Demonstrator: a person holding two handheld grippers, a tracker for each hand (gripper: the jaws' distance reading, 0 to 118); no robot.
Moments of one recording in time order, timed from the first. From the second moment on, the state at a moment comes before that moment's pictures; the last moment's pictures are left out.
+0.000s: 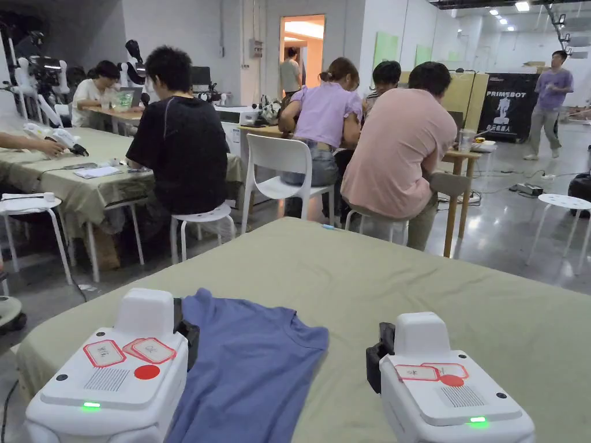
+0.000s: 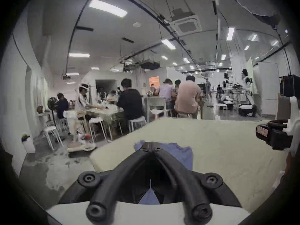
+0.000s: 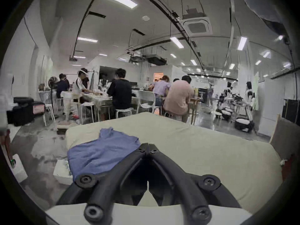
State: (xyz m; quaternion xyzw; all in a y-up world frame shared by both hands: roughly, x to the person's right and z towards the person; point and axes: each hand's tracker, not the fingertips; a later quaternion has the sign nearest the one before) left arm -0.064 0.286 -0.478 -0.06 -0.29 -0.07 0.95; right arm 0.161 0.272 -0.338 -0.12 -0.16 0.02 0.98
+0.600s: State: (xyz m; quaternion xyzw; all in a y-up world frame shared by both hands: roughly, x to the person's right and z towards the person) left arm 0.219 0.109 -0.715 -0.45 -0.40 -0.12 0.79; right arm 0.237 0.223 -0.398 -0.18 -0.19 -0.01 0.96
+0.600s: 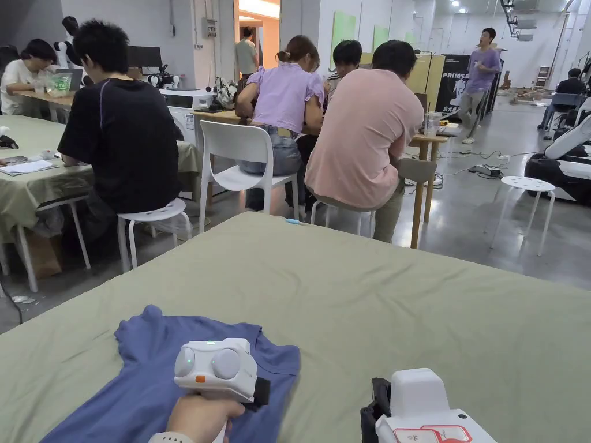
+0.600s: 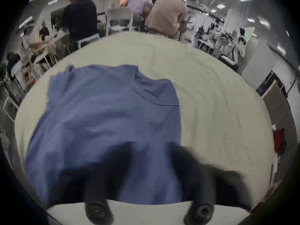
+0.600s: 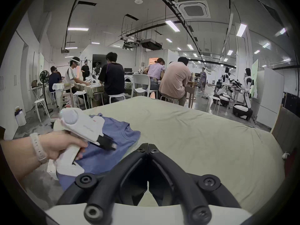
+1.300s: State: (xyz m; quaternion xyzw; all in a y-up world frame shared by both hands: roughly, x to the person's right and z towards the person) left arm 0.241 0.227 -0.628 -0.32 -0.50 -0.10 0.80; right arm 0.293 0.263 -0.249 -0.17 -0.31 0.00 0.94
